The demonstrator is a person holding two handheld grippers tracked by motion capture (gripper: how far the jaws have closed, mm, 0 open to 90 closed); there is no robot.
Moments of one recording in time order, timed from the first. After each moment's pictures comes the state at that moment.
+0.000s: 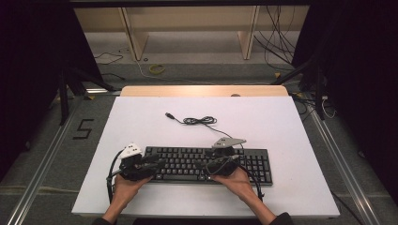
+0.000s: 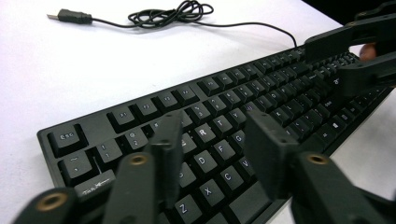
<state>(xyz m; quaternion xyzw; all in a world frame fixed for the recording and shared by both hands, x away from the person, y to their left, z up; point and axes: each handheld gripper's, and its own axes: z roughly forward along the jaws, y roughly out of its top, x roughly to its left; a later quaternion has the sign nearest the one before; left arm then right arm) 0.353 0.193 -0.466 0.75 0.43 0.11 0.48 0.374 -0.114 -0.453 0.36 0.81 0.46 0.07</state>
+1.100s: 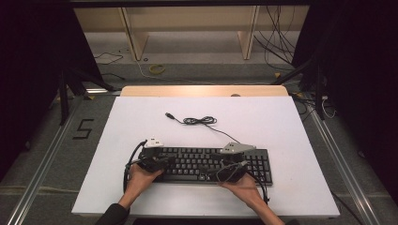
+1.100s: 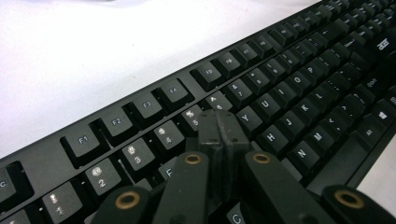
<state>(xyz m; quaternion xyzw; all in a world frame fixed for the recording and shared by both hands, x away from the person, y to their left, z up) 0.388 0.153 -0.475 0.81 0.42 0.09 0.40 0.356 -0.133 -0.451 0.35 0.80 0.48 0.07</state>
